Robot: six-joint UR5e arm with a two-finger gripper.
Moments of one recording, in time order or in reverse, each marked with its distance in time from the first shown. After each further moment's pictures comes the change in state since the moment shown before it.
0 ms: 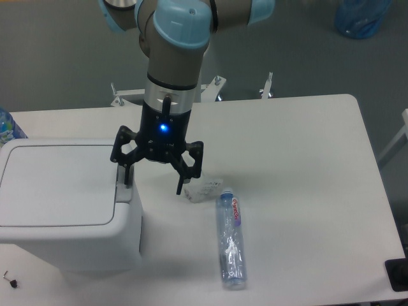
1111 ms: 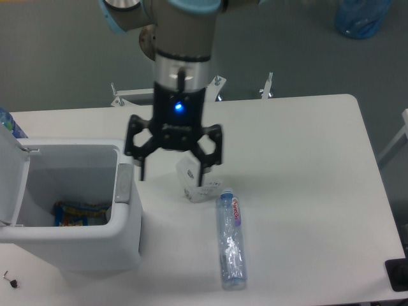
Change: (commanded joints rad) arm 0.083 0.012 0.153 -0.006 0.149 -0.051
